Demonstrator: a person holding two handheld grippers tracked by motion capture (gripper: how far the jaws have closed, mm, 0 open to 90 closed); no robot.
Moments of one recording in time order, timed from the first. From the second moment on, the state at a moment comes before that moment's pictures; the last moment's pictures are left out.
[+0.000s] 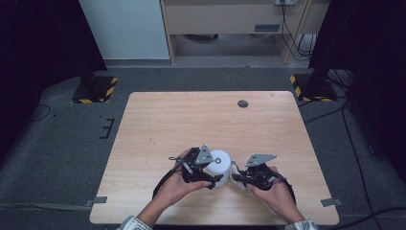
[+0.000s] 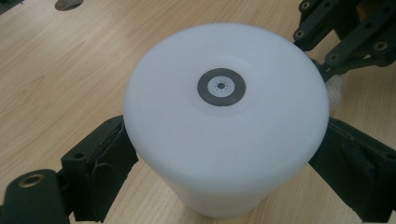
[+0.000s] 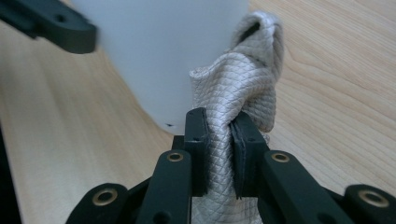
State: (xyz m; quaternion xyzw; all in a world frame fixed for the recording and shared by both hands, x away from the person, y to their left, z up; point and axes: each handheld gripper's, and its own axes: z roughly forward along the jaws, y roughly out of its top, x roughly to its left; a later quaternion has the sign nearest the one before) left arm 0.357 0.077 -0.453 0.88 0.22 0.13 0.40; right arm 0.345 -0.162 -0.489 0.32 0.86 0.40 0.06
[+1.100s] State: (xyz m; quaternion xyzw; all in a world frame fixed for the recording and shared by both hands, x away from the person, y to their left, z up) left arm 0.359 0.078 -0.452 0.89 0.21 0.13 0.39; right arm 0.339 -0.155 -0.491 0.30 0.87 0.38 0.05
